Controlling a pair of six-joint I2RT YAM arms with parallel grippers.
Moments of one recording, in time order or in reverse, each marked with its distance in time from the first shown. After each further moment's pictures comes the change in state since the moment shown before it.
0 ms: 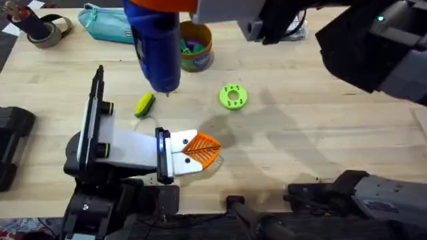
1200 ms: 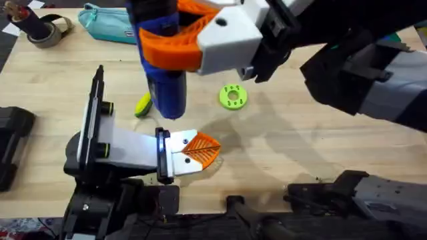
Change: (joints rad) left arm 0.000 0.000 0.000 0.000 0.000 0.000; right arm 0.031 -0.016 -0.168 0.132 0.008 0.026
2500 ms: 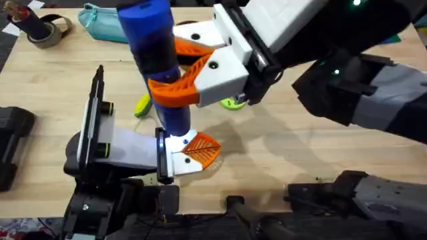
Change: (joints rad) left arm 0.000 0.000 0.000 0.000 0.000 0.000; right arm 0.035 -0.004 -0.072 -0.078 -0.039 -0.121
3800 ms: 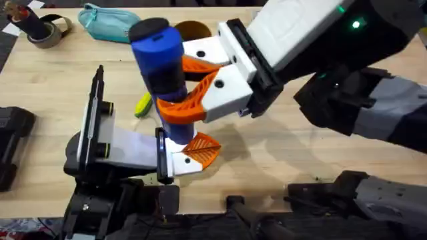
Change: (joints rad) left arm 0.000 0.000 0.000 0.000 0.000 0.000; right arm 0.016 -0.034 -0.071 0.035 0.001 -0.030
